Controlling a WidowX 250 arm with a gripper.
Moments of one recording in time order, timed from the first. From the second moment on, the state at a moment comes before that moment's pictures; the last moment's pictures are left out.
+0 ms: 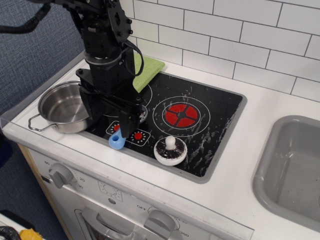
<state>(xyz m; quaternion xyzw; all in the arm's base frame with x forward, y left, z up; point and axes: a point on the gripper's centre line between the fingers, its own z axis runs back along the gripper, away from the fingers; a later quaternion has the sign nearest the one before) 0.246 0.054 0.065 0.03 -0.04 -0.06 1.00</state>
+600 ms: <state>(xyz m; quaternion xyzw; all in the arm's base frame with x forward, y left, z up) 0.240 0.052 0.055 0.01 -0.01 -0.06 1.00</state>
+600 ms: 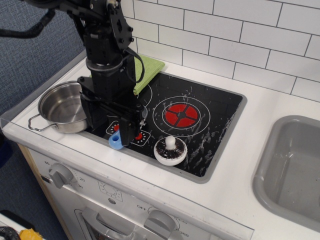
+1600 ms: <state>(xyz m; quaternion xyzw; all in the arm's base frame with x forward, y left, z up) 0.365 0.113 0.055 -0.04 -0.02 0.00 1.00</state>
